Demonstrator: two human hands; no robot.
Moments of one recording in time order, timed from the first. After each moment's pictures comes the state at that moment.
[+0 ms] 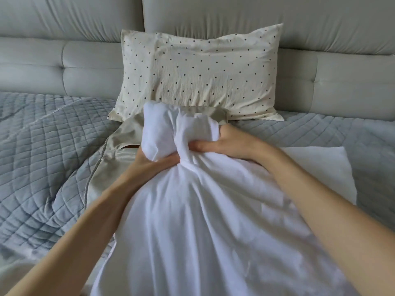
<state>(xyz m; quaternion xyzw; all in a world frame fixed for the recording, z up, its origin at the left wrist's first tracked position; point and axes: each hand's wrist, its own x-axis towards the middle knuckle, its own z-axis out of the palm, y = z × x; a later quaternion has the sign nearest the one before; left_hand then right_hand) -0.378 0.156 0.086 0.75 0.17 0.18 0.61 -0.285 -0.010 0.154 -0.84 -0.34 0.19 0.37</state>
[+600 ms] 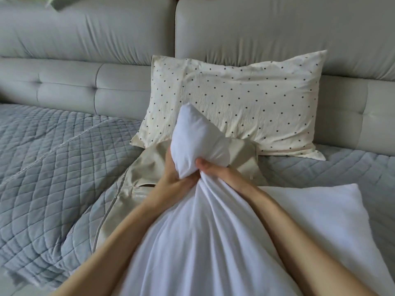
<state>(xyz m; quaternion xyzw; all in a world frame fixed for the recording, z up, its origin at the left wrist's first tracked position) -0.315 0.195 0.110 0.78 0.05 0.26 0.56 -0.236 0.068 0.135 -0.64 -0.26 0.37 0.62</state>
